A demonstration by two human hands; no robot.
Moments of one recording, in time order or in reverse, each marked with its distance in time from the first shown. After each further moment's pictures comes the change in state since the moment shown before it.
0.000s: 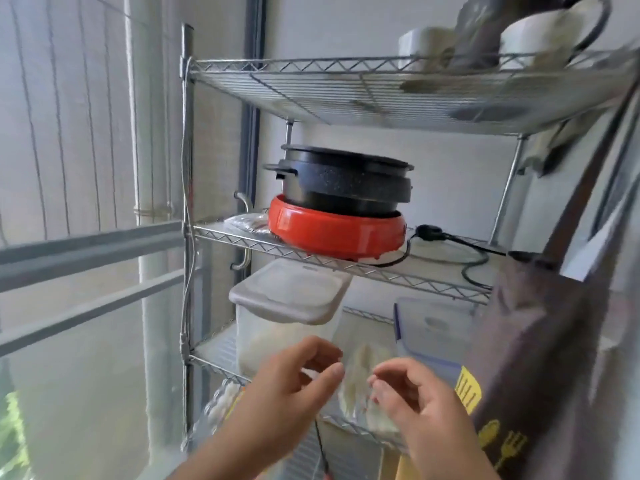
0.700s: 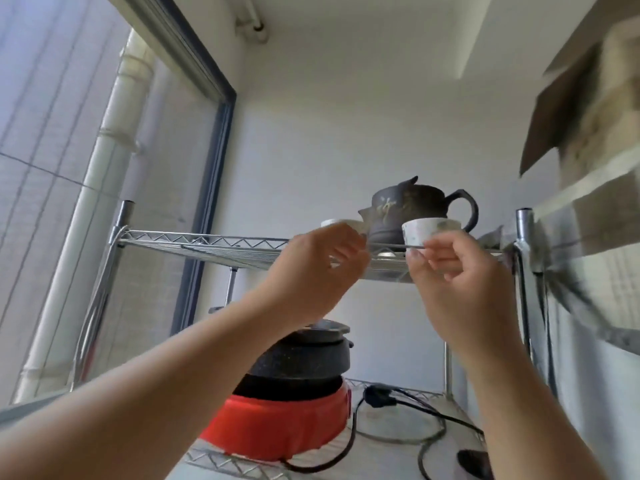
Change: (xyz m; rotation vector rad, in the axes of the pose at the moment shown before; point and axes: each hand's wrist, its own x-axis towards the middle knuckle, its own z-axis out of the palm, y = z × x) left_hand 0.259 0.208 -0.031 0.209 0.237 0.703; right_hand 0.211 -0.191 -0.160 -0.369 0.774 -0.653
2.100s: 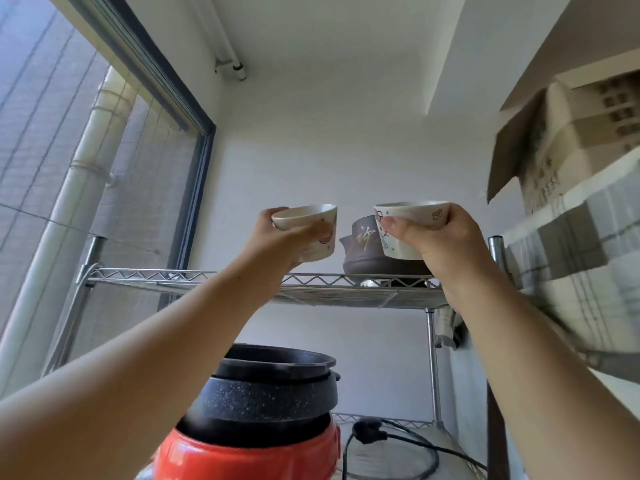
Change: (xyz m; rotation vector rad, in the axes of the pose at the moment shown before) left_hand 0.072 -0.022 -0.020 -0.743 0.085 -0.388; right_hand 0.091 -0.004 0.006 0.399 -0.082 0.341
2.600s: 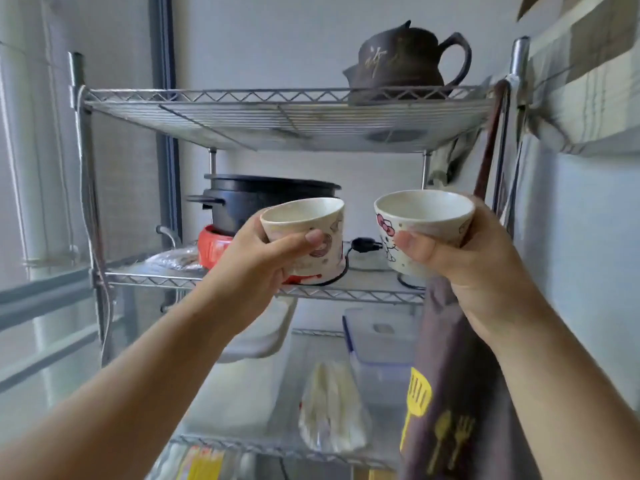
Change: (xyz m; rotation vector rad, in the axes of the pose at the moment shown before) left_hand -0.223 -0.079 -0.050 -0.224 -0.239 -0.263; right_hand -0.238 0.033 -0.043 0.182 -0.233 0.183
